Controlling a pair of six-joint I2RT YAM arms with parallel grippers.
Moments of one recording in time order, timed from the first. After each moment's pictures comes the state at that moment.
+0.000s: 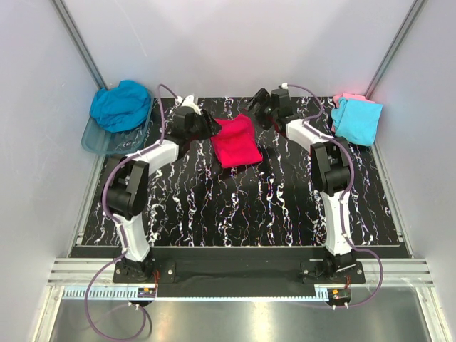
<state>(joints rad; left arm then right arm) -0.34 1.89 1.25 0.21 0.16 -0.60 0.32 2.28 1.78 0.05 -0.19 0.97</state>
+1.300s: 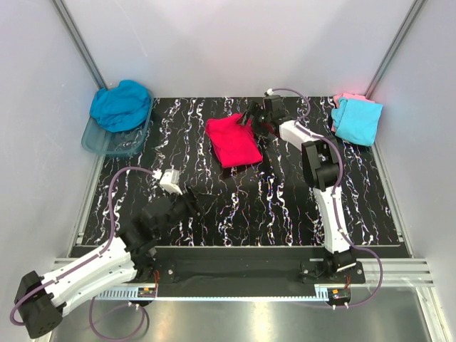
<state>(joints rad) -0.83 0.61 0.31 0.06 -0.18 -0.76 0.33 2.44 1.93 -0.08 -0.25 0.68</state>
